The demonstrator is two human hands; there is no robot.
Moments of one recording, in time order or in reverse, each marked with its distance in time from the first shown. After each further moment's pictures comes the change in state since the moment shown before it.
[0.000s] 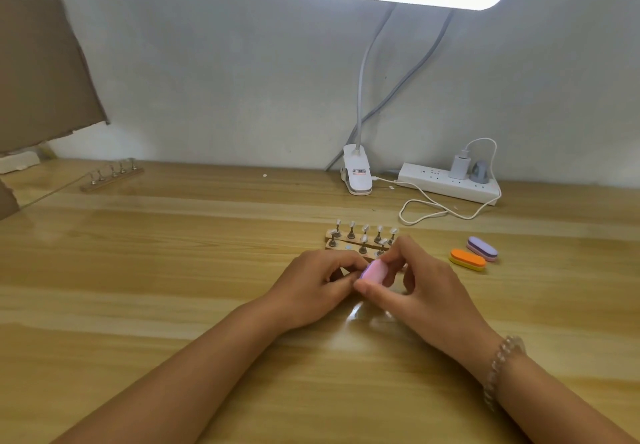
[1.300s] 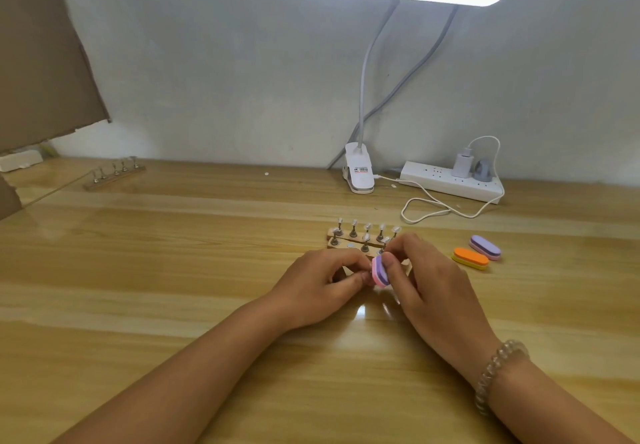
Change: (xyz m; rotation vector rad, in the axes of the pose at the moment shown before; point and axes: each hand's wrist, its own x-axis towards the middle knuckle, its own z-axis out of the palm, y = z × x) left_hand -0.001 0.001 0.002 -0.017 0.007 0.010; right_hand -0.001 0.002 0.006 -0.170 0.136 -0.133
